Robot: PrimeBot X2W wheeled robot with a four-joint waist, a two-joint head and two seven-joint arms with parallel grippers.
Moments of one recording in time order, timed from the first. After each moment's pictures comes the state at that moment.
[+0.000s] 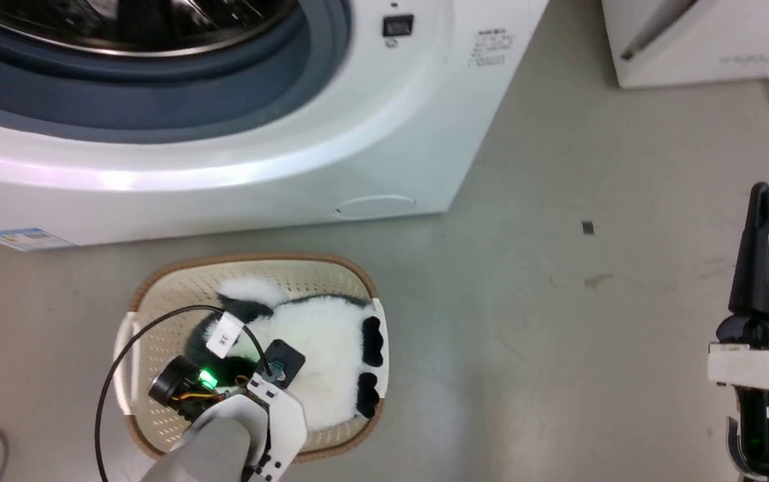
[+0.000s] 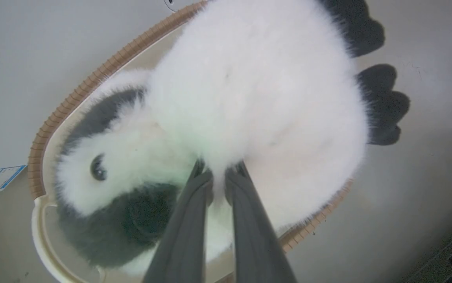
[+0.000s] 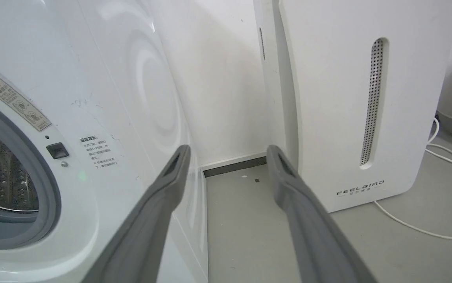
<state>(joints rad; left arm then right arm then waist) -0.66 0.12 -0.66 1.29 -0.12 -0.06 -0.24 -0.19 -0.05 -0.17 -0.09 0.33 0.13 -0.26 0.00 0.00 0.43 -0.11</state>
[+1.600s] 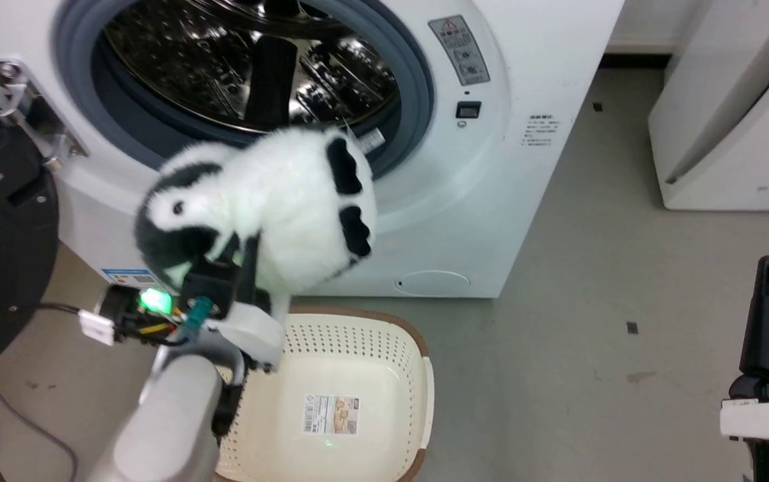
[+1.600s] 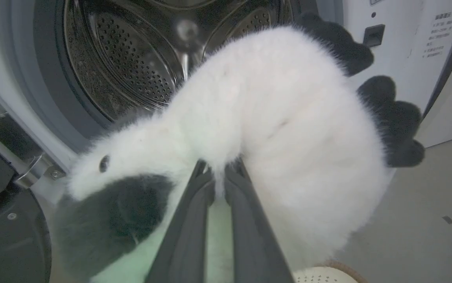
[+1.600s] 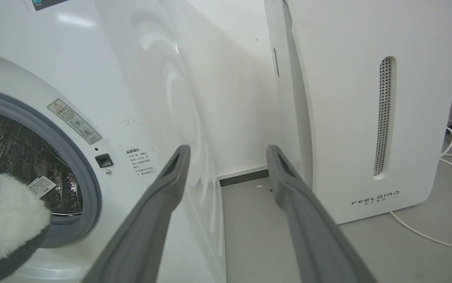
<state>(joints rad) -0.48 0.23 -0.36 0.49 -0.16 0.13 -0.25 -0.05 -0.05 -0.23 -0.06 0.31 0.13 -0.26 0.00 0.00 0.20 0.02</state>
